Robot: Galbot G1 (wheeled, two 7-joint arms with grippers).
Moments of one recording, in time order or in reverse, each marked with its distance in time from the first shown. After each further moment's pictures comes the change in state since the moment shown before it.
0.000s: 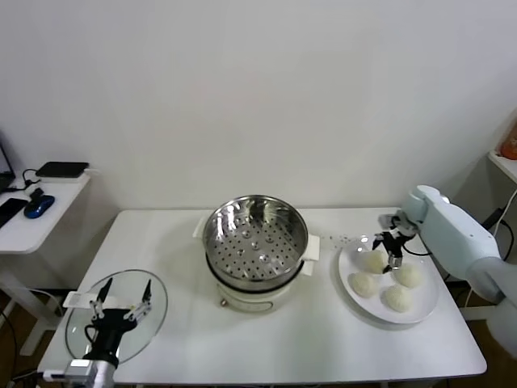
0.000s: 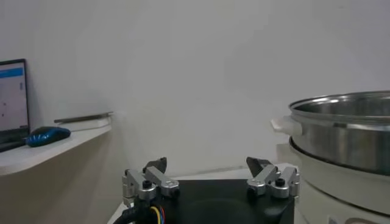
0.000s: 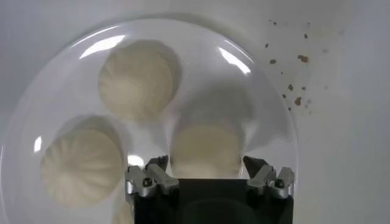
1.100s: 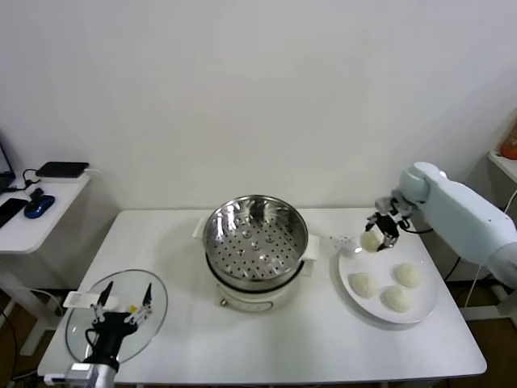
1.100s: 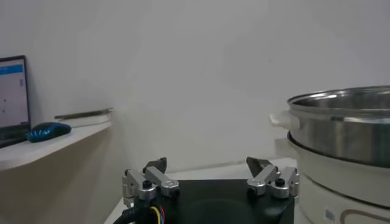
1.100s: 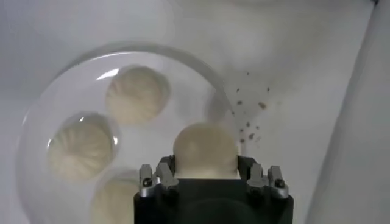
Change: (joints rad) left arm 0.016 -0.005 0.005 -0.003 0.007 -0.002 -0.008; right arm 0.235 -0.152 -0.254 0.448 0.106 0.034 -0.048
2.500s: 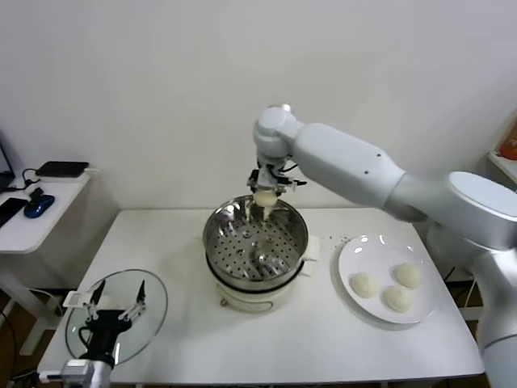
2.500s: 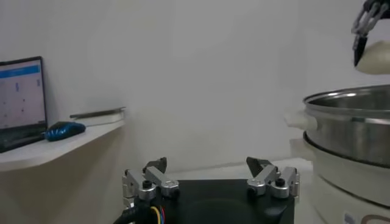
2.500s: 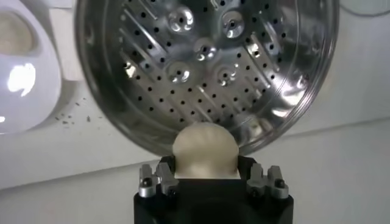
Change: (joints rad) left arm -0.015 -0.011 -0.024 -0.012 0.000 0.037 -0.021; right arm 0.167 0.550 -0.101 0.039 -0.357 0.298 0.026
